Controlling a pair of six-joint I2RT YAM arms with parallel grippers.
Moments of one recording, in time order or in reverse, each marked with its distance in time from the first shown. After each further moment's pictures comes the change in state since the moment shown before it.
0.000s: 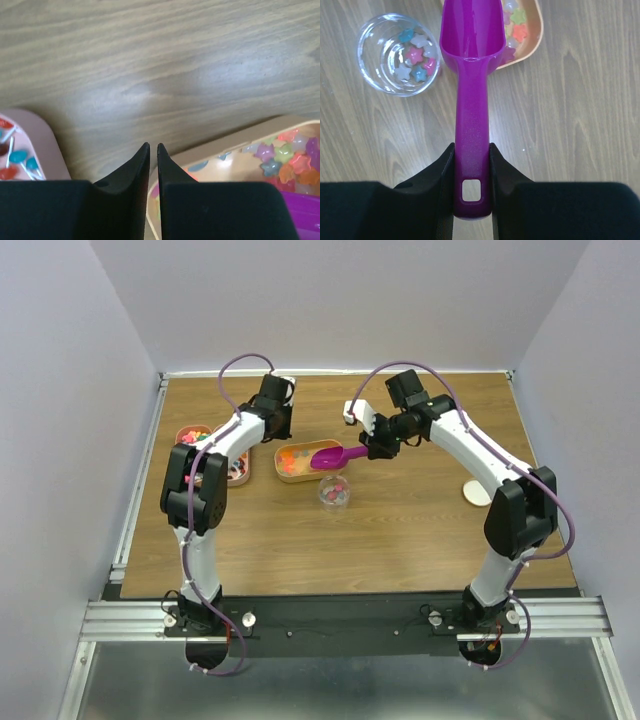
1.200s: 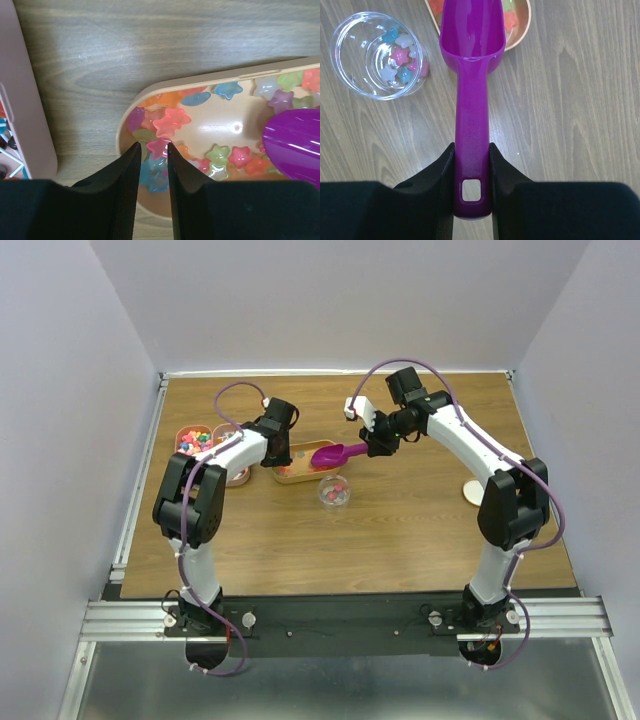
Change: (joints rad) left arm -0.057 -0.103 -0.191 -0.080 -0.097 -0.245; right arm -0.026 0.078 0.056 0.000 -0.016 -0.005
